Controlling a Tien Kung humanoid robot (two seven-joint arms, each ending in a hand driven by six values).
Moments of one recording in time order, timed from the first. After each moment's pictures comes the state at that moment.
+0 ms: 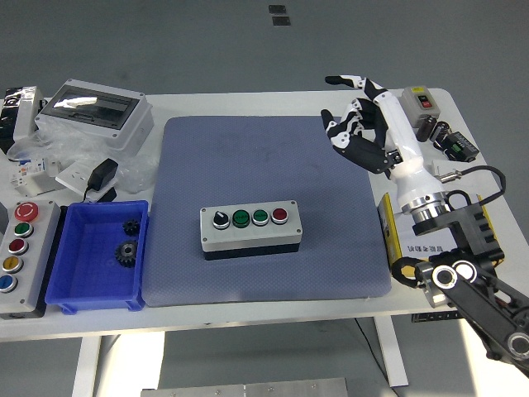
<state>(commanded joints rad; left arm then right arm) -0.03 0.12 -1.42 -0.18 1.43 -0.04 0.09 0.21 -0.34 1.00 1.70 -1.31 -0.52 0.17</state>
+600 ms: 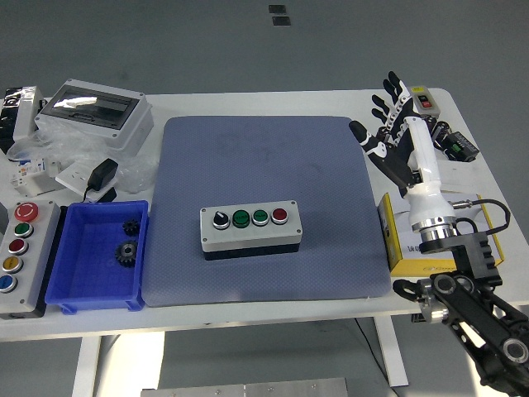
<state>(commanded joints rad) -0.05 0.13 -1.37 -0.18 1.41 0.00 0.14 0.14 -0.28 1.05 1.61 -1.16 -0.47 0.32</state>
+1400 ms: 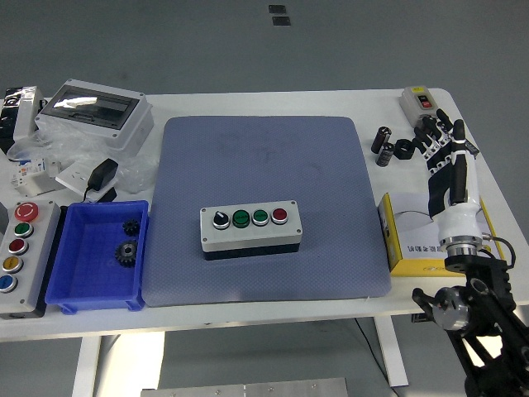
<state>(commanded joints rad) -0.05 0.11 -1.37 -0.18 1.42 0.00 0.15 0.02 -0.14 1.31 1.48 -0.93 -0.28 0.41</state>
